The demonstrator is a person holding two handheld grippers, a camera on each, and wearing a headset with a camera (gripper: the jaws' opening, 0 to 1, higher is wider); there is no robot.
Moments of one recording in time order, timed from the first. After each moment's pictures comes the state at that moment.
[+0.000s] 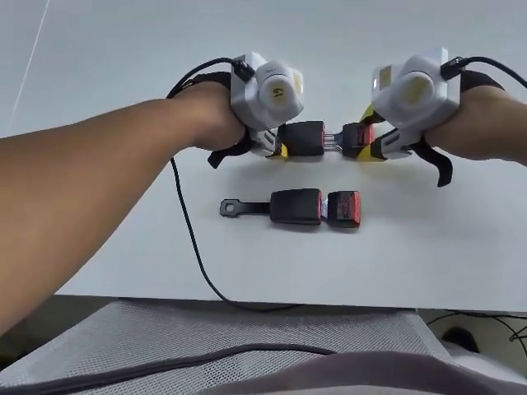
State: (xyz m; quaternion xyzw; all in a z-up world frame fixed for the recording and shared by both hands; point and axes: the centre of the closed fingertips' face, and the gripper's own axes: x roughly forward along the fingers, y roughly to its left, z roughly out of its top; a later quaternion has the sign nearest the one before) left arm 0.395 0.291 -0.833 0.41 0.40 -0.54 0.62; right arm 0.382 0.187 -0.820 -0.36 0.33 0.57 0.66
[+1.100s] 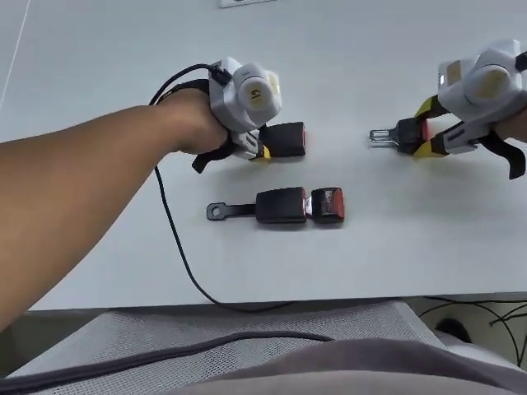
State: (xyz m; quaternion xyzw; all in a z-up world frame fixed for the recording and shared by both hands) left arm 0.396 0.290 -0.831 0.41 0.40 -0.53 0.63; right arm 0.379 0.077 -0.825 -0.38 0.36 0.54 0.66
